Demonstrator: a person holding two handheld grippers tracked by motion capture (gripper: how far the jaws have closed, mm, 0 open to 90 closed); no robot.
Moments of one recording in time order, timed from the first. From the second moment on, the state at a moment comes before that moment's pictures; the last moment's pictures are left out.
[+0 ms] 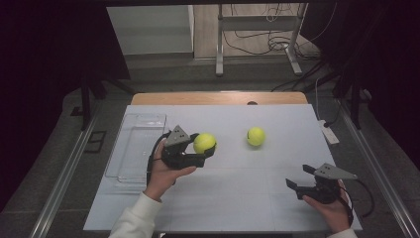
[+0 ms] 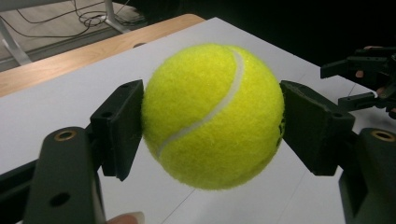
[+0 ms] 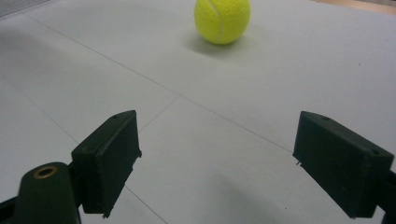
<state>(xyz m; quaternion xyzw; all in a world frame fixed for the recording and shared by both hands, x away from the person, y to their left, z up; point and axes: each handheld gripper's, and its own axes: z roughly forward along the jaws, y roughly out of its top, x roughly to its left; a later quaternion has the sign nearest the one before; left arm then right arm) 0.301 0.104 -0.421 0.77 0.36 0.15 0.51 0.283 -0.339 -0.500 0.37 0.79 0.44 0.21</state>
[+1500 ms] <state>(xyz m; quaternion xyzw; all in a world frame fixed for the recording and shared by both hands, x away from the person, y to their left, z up) 0.305 0.141 -0.412 0.73 0.40 0.18 0.52 0.283 -0.339 -0.501 0.37 0.79 0.44 0.21</state>
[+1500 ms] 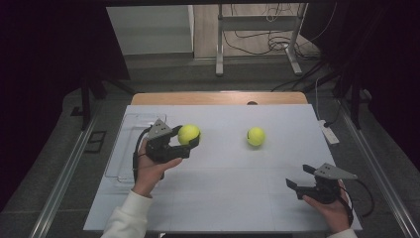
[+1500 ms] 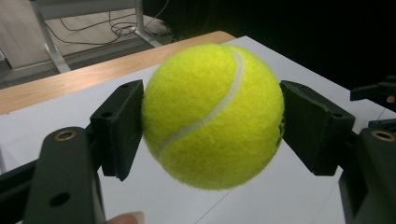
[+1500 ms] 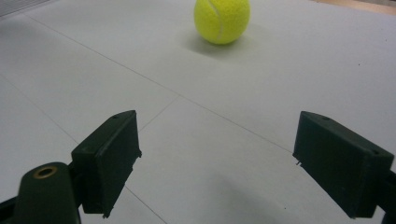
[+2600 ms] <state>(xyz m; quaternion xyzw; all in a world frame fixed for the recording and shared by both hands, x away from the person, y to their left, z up) 0.312 0.163 -0.411 0.71 0.43 0.20 0.52 0.283 -0.339 -0.501 0.37 0.79 0.44 0.21</state>
